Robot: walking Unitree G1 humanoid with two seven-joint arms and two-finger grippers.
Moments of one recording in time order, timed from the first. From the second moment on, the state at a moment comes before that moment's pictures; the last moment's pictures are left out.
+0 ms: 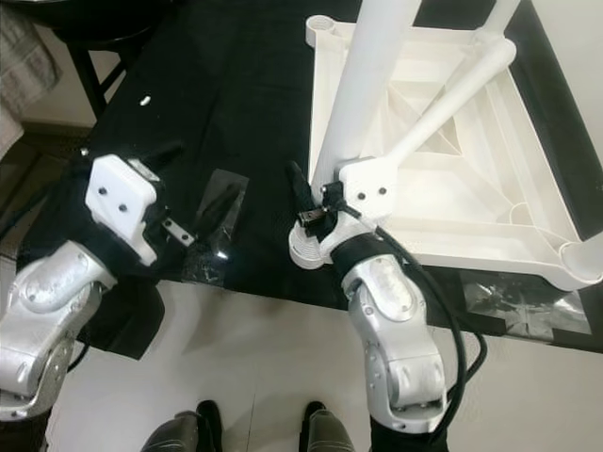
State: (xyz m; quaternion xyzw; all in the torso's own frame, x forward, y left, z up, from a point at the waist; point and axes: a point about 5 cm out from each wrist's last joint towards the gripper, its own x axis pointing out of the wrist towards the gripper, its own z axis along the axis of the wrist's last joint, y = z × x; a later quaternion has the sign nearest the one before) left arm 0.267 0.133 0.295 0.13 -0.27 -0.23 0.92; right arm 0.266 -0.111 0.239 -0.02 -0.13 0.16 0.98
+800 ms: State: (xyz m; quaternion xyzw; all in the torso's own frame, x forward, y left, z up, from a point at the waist) left arm 0.273 0.145 0.335 0.07 -0.30 -0.32 0.90; right arm 0.290 -0.098 0.248 -0.01 -0.13 0.28 0.95
